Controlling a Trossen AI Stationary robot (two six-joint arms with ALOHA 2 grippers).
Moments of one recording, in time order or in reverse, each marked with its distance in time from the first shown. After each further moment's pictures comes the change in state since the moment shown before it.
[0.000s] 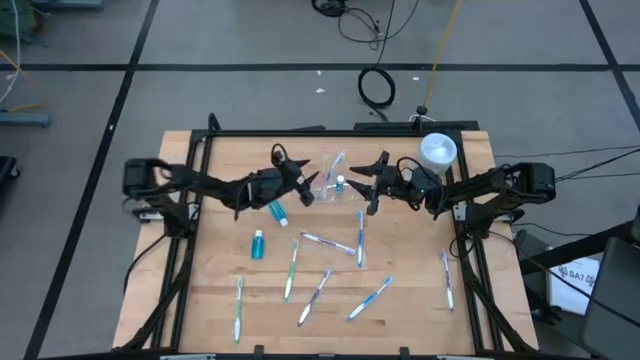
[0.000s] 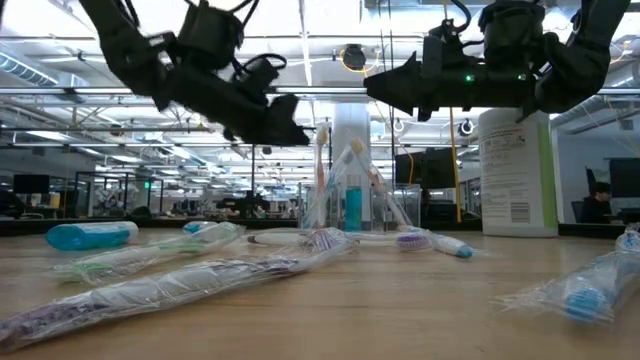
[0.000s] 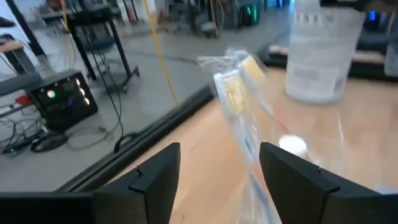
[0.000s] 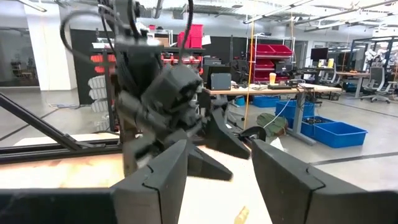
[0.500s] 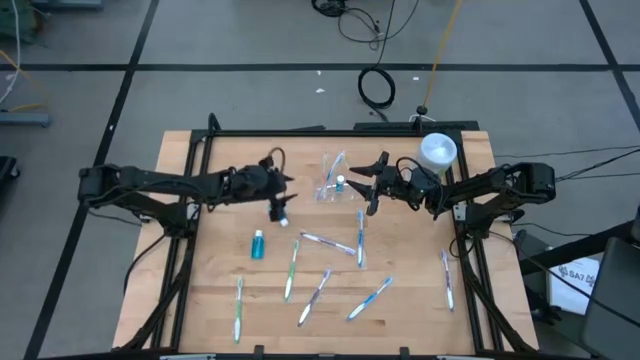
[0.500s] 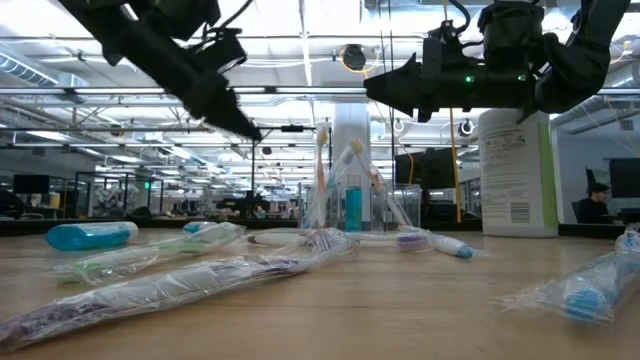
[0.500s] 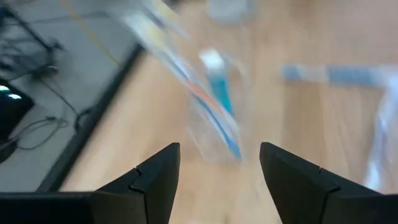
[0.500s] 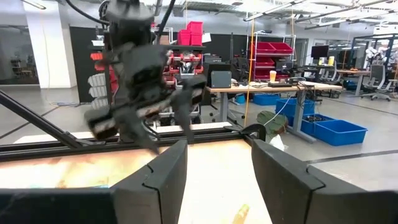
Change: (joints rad) left arm -0.020 -0.367 0.000 -0.691 0.289 0.167; right arm 0.000 0.000 0.000 -0.008 0.000 0.001
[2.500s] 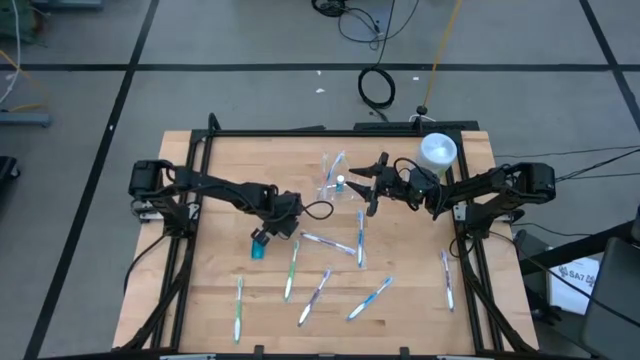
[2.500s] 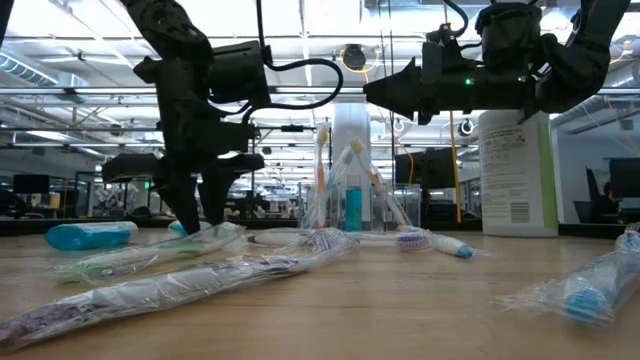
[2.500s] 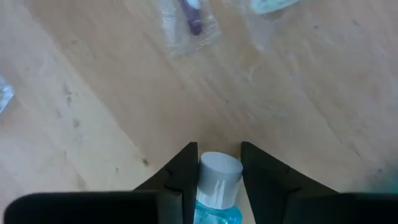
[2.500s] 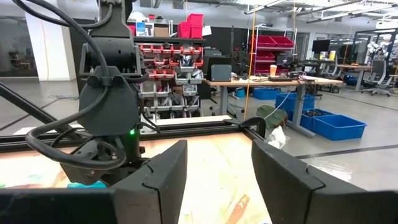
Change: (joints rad) left arm -0.086 0.447 0.250 -0.551 0.181 0.557; right arm 0.001 0.000 0.000 -0.031 0.000 -0.008
